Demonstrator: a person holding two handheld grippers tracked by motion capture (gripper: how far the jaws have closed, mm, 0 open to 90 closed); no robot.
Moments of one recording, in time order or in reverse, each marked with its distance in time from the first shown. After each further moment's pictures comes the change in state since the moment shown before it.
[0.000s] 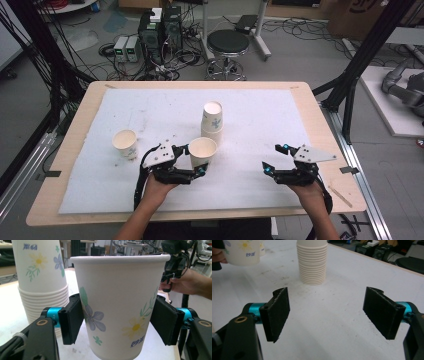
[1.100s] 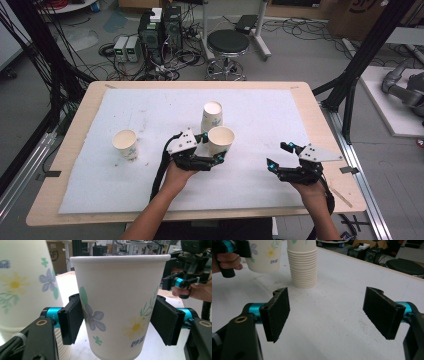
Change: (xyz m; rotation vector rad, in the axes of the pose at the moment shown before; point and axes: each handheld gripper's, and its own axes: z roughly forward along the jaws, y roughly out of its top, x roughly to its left) left arm 0.012 0.013 0.061 0.021 0.017 0.027; right arm -0.006 -0.002 -0.004 -0.026 -0.039 0.017
